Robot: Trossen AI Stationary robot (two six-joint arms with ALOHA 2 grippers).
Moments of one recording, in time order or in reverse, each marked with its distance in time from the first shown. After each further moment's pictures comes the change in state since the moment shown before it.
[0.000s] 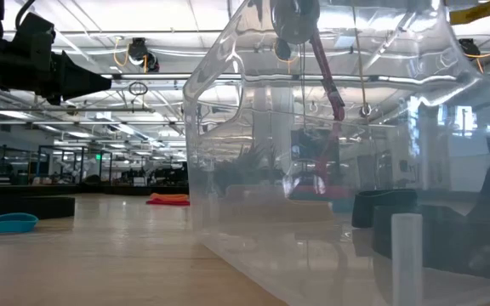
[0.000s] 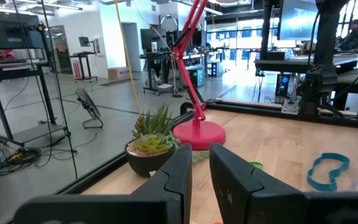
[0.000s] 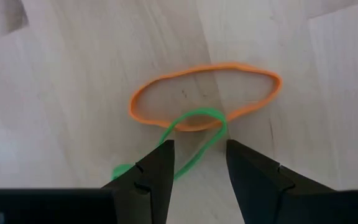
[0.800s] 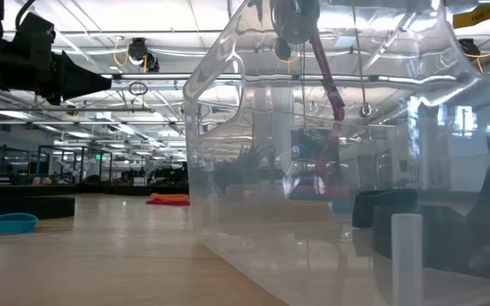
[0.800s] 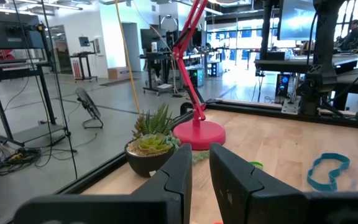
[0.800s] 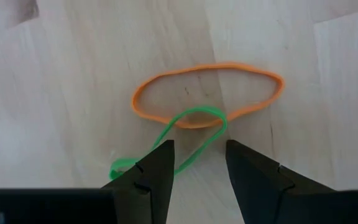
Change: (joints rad) left arm 0.000 0.000 0.000 0.000 0.000 0.000; right arm 0.003 -0.046 -0.031 0.033 0.012 -0.064
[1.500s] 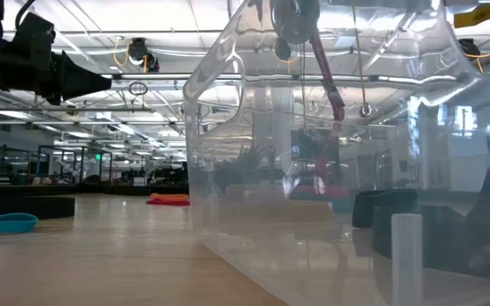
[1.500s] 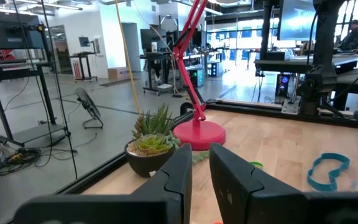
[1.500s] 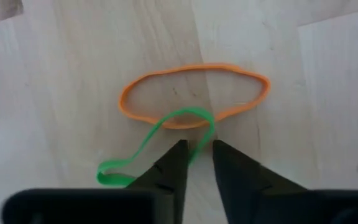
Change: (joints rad) left arm 0.000 0.000 0.000 0.000 0.000 0.000; right arm 0.001 0.000 -0.001 -0.017 0.038 -0.008
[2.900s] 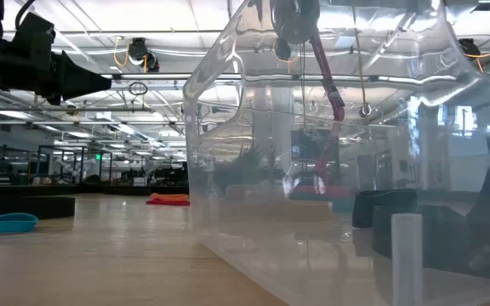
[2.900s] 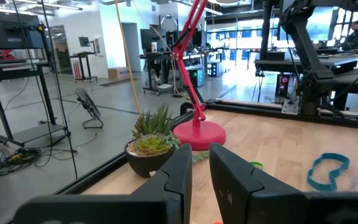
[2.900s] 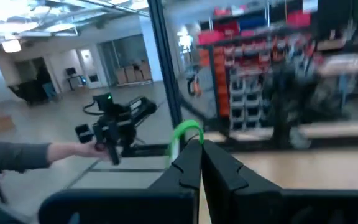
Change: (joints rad) left arm 0.000 0.000 0.000 0.000 0.000 0.000; right arm -0.125 -0.571 0.064 0.740 0.390 -0.896
